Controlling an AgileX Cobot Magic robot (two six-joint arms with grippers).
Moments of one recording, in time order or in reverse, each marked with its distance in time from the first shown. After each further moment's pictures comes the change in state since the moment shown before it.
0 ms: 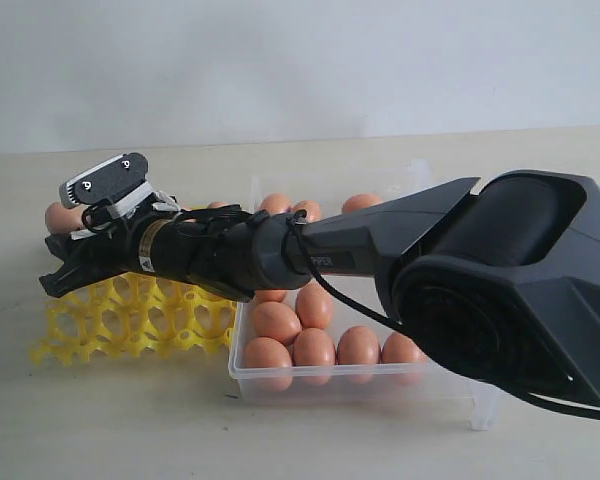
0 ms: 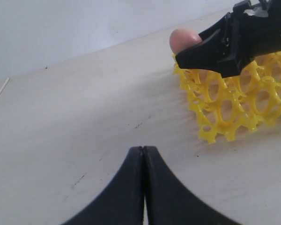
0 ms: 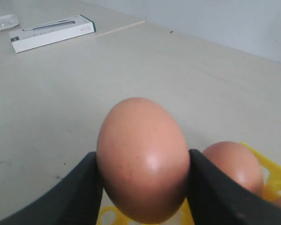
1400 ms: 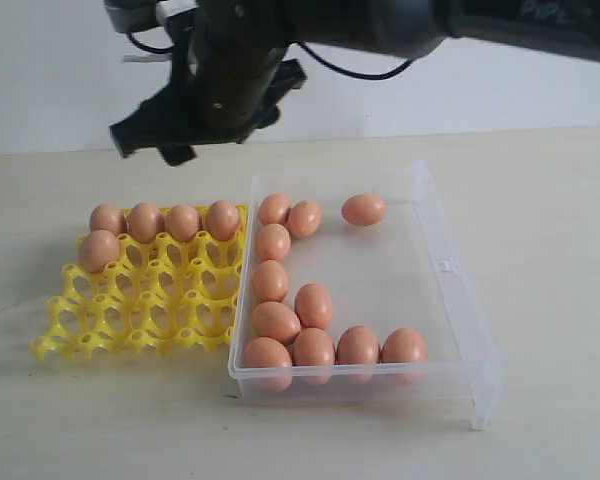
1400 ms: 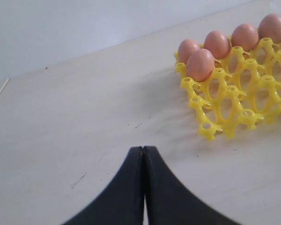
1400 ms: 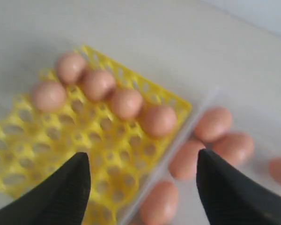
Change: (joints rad) left arm 0.000 0.000 0.000 0.000 0.000 0.000; right arm -0.018 -0.526 -0.009 0.280 1.253 -0.209
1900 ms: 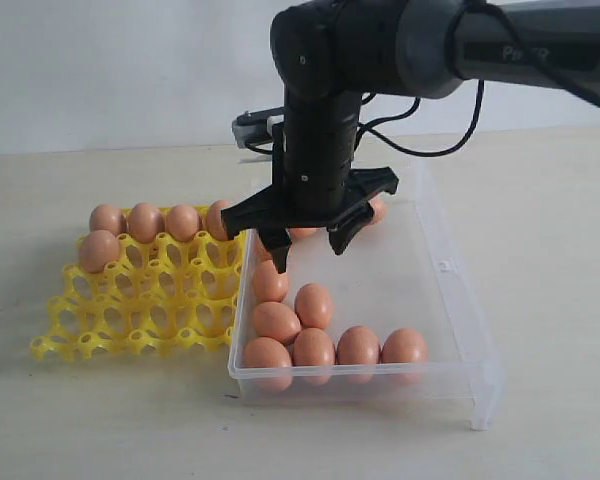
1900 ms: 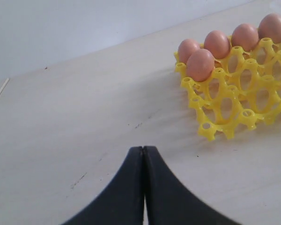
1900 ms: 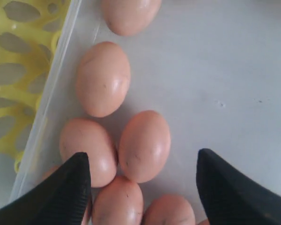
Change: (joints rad) left arm 0.000 0.000 0.000 0.000 0.000 0.000; right arm -0.143 0.091 0.085 0.212 0.304 -0.008
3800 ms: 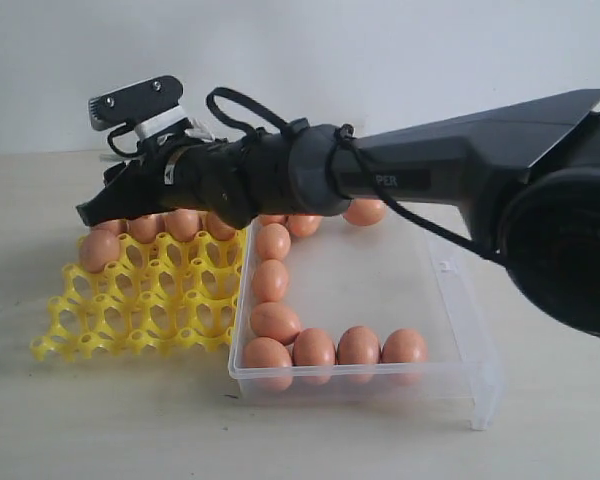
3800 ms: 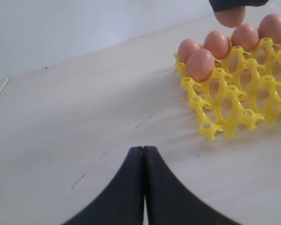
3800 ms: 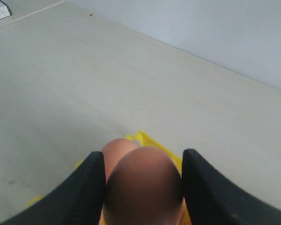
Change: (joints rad) left arm 0.000 0.000 0.000 0.000 0.000 0.000; right arm 0.129 0.210 0.003 0.038 -1.185 -0.282
